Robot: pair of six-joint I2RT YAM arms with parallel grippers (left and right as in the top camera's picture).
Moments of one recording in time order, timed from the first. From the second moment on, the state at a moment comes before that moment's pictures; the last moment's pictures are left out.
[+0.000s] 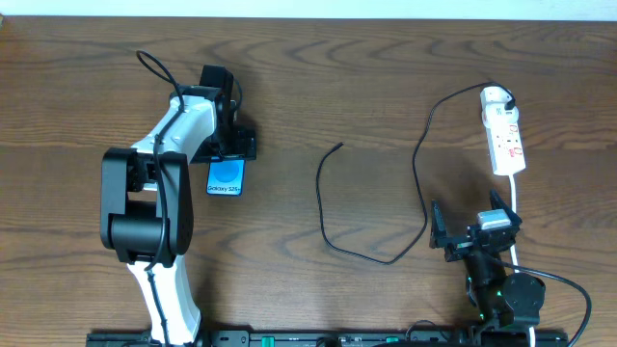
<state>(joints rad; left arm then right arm) -0.11 2.09 1.44 -0.85 0.01 -0.16 -0.03 0.01 0.01 -0.06 -0.20 -0.09</state>
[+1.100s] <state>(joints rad) -0.11 2.09 1.44 -0.87 0.01 -0.16 -0.03 0.01 0.01 -0.06 -0.20 -0.09</state>
